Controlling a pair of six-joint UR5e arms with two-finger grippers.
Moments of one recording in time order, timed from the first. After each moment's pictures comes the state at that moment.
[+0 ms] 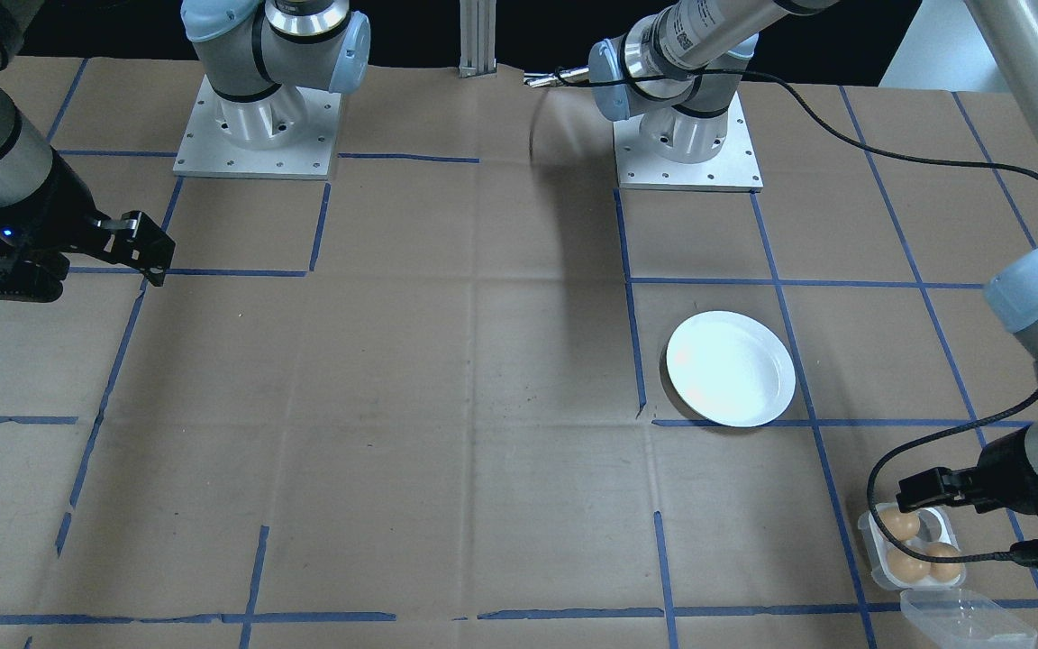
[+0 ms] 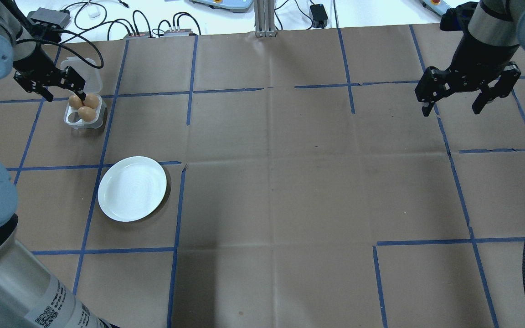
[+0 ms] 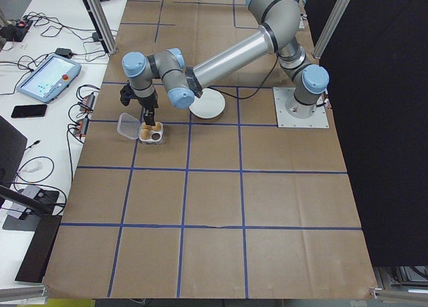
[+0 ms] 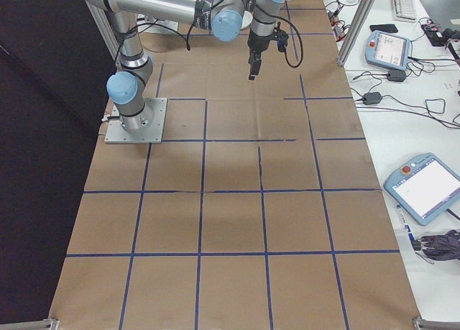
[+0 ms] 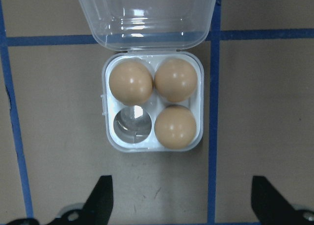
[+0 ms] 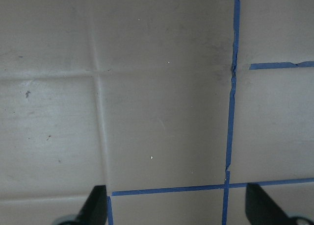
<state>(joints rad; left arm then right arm) -1.16 -2.18 -1.33 -1.21 1.57 0.43 1.39 -1.48 1.60 -1.57 -1.64 -0.14</state>
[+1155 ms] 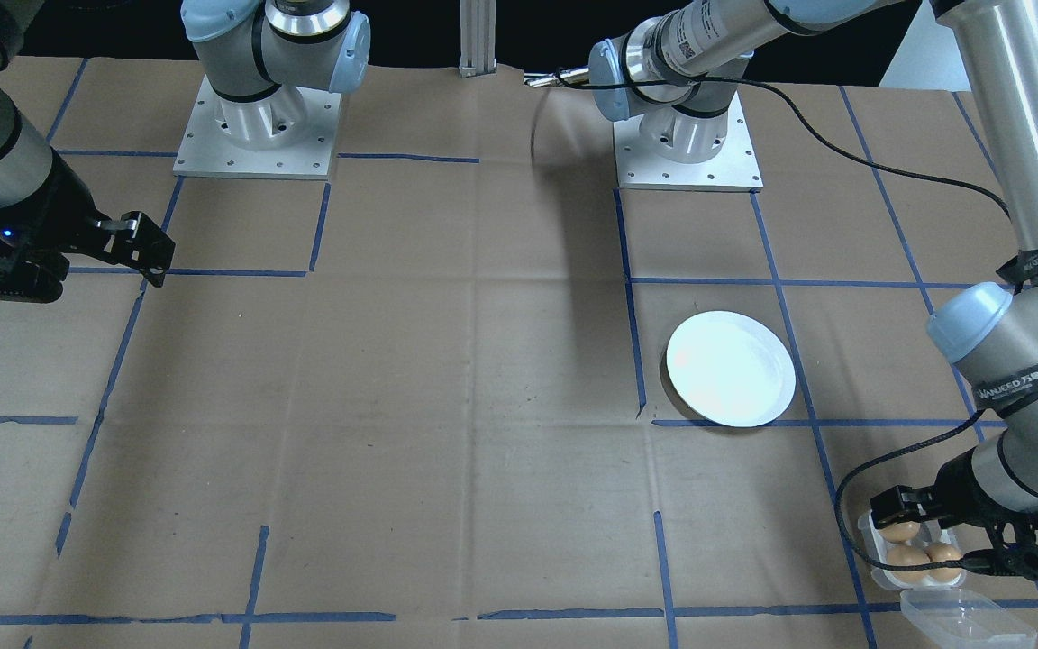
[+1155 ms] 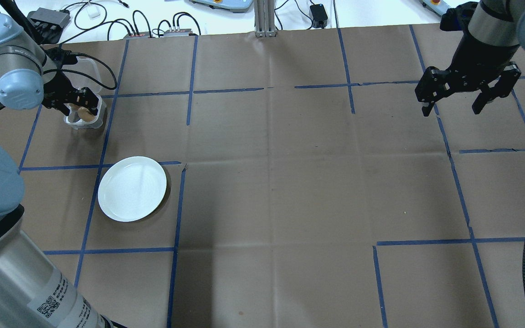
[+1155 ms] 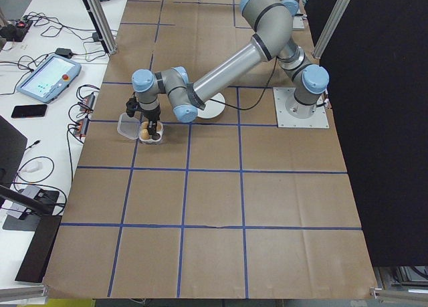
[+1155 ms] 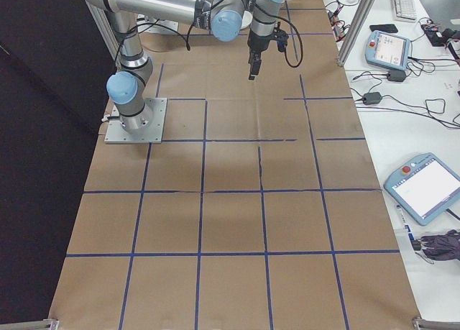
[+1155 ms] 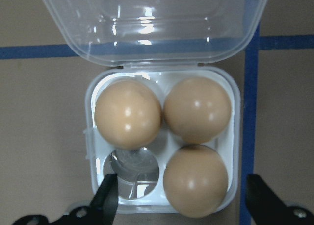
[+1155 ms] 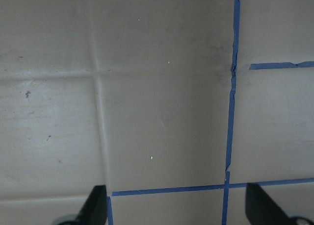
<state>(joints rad) -1.16 -2.22 -1.43 -1.02 1.58 0.43 1.39 -1.48 1.60 -1.57 -1.64 -0.14</state>
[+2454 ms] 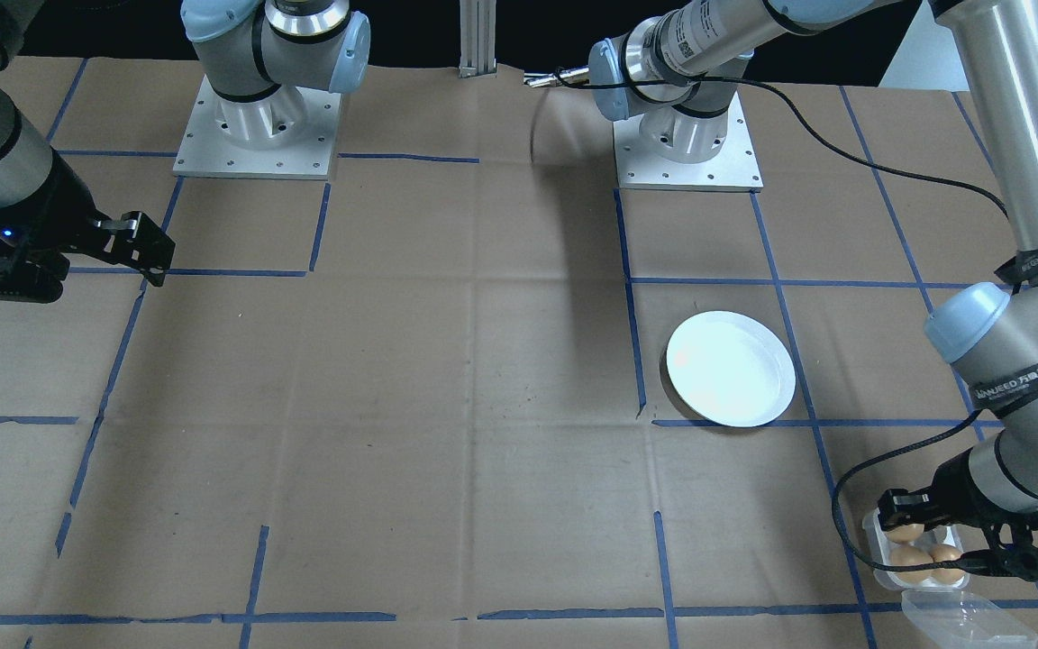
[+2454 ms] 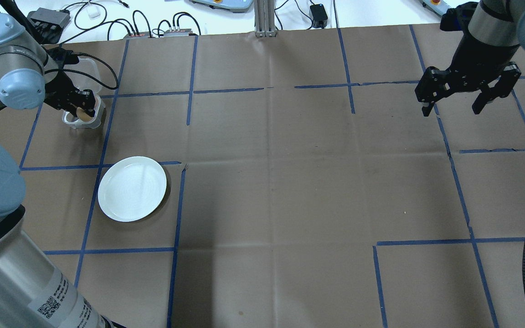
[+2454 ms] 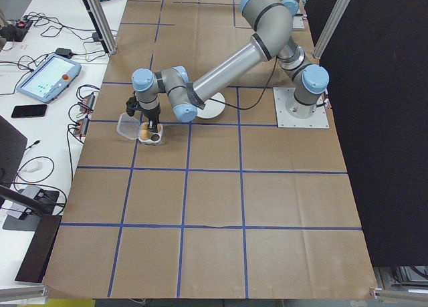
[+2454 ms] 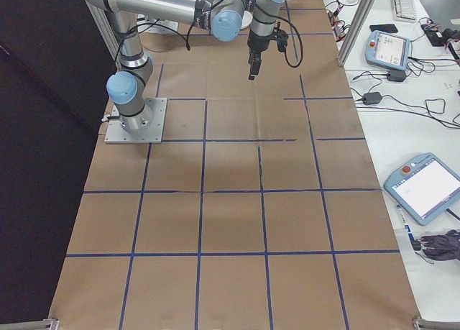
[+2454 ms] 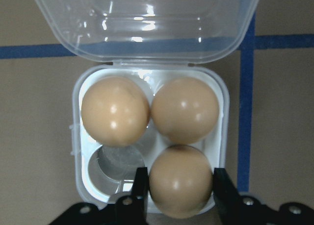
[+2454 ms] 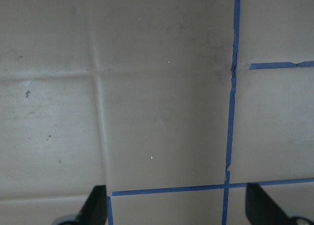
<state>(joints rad) -1.16 -2.22 -1.43 -1.03 1.58 0.43 1.39 -1.48 1.60 -1.57 -1.64 -0.14</state>
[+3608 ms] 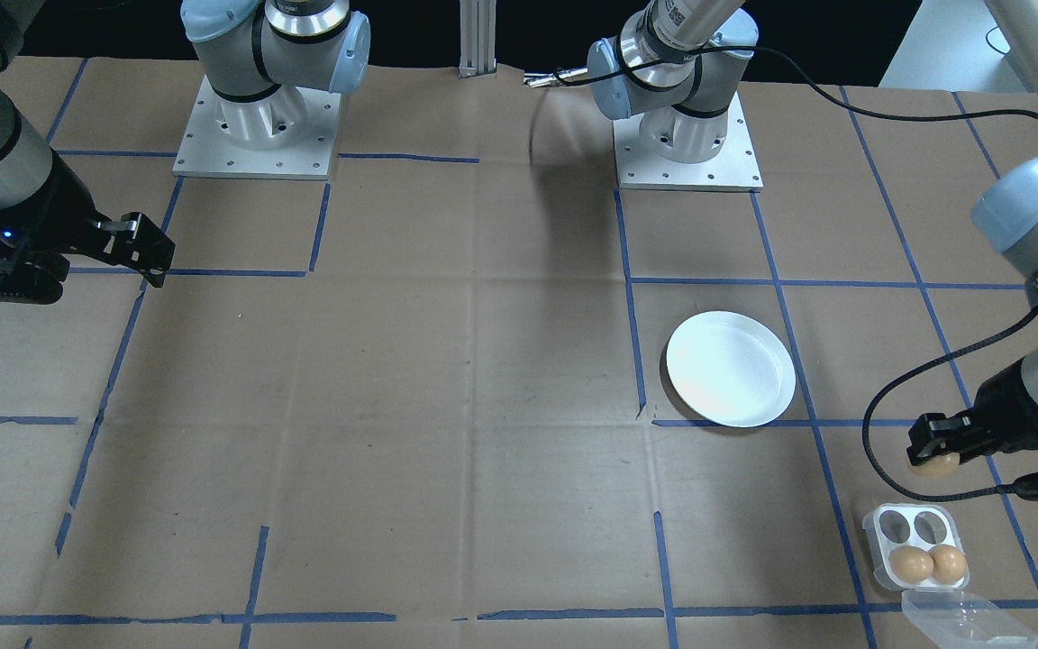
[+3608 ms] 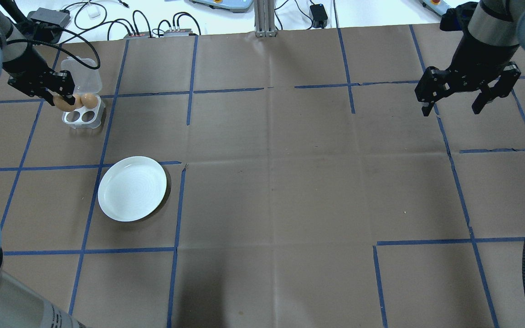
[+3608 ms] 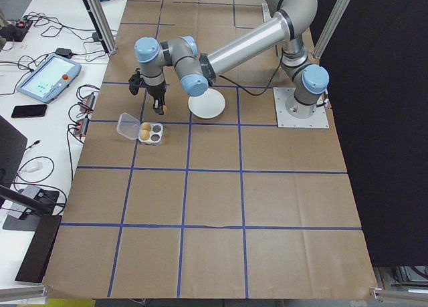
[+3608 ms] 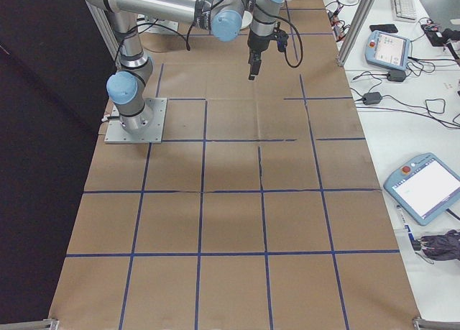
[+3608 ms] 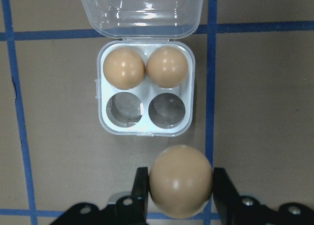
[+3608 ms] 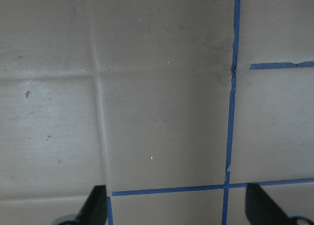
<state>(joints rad) -1.19 -1.98 -1.45 -1.28 1.58 0.35 1.39 -1.48 1.60 -1.57 -1.64 -0.14</state>
